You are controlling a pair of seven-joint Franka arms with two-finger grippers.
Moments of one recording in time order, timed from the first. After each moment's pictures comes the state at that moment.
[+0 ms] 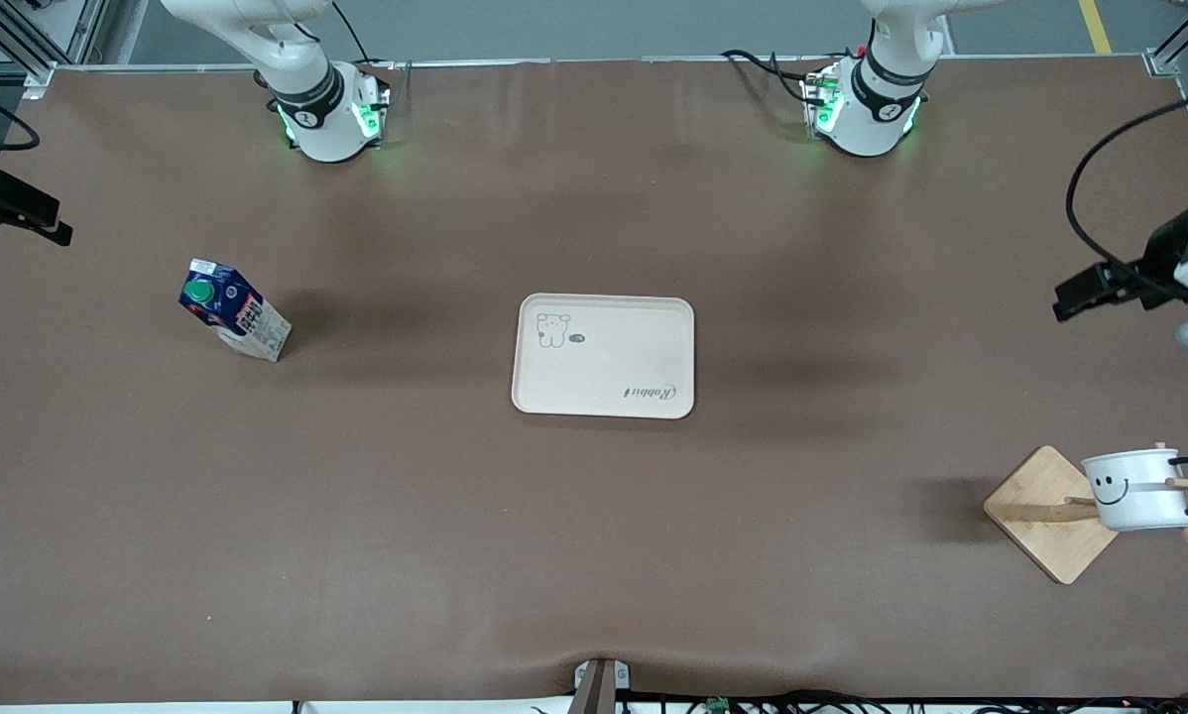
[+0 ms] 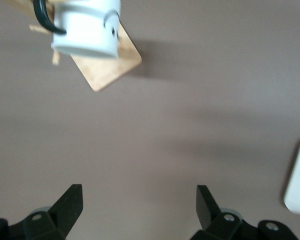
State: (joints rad) left arm 0.14 0.10 -0.14 -1.62 0.08 1.74 -0.13; right arm 0.03 -0.03 -0.13 -1.54 -0.01 1.45 -0.10
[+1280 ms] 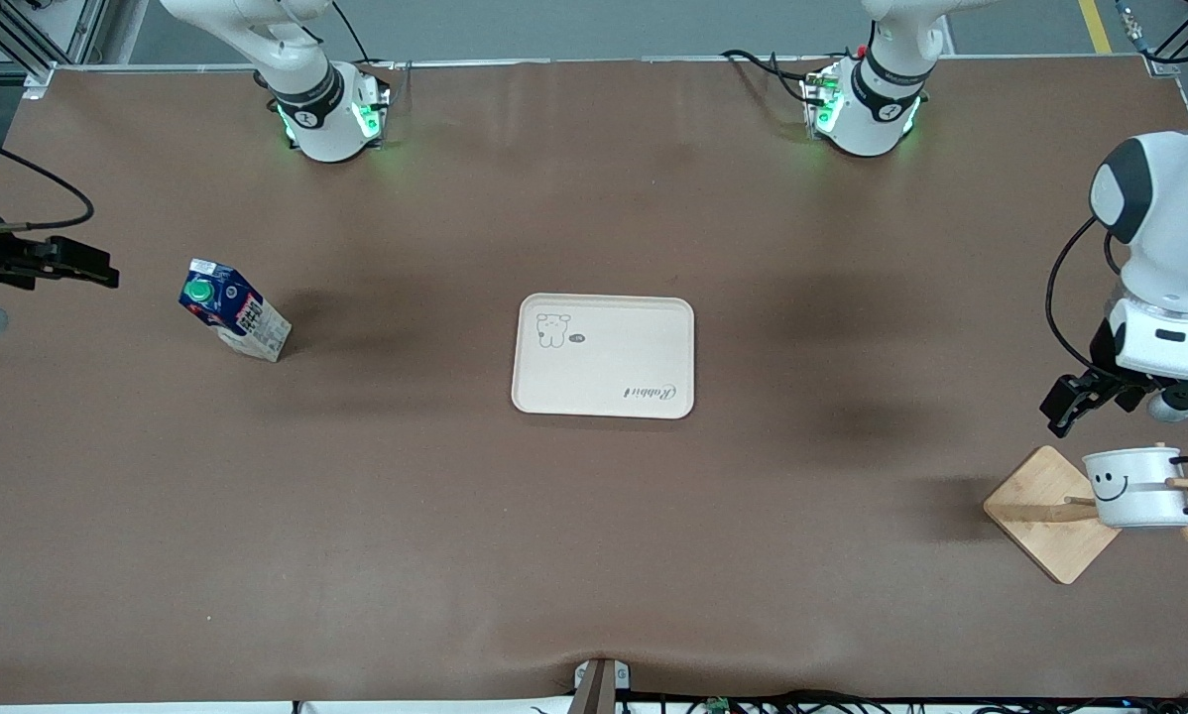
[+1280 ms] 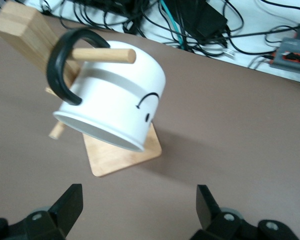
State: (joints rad) left arm 0.21 0.11 -0.14 -2.04 0.38 2.57 -0.54; right arm 0.05 0.12 -0.13 -1.51 -0.05 1.45 -0.12
